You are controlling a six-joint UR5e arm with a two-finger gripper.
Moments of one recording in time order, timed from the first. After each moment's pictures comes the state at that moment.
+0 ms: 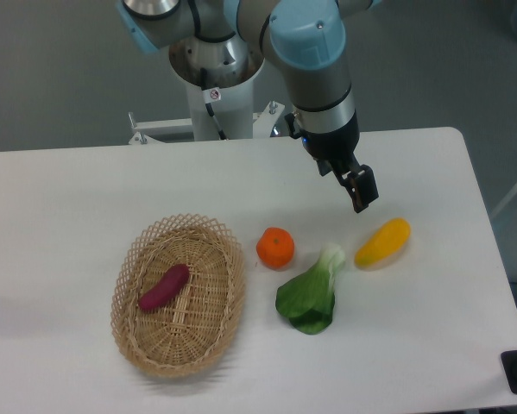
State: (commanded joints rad) arm 2.50 -1.70 -1.65 -1.11 1.73 1.58
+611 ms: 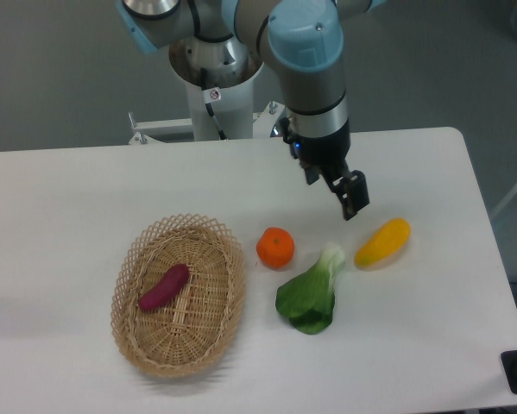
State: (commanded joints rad) arm 2.47 -1.69 -1.67 -1.10 1.54 1.23
